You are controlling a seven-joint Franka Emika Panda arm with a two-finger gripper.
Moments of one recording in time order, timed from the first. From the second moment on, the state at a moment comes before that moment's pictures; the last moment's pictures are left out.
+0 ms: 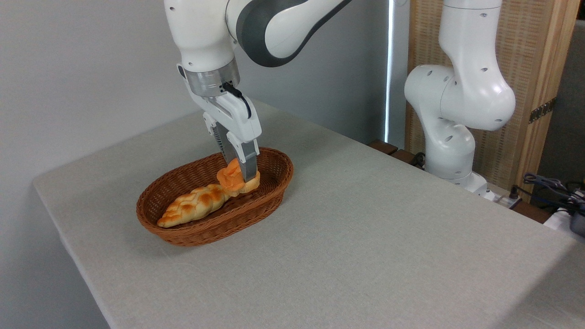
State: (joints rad) arm -0.03 -0.10 -0.24 -2.02 -0.17 1.86 0.60
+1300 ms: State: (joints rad) arm -0.03 -0.02 -0.03 -1.64 -0.08 1.66 0.71
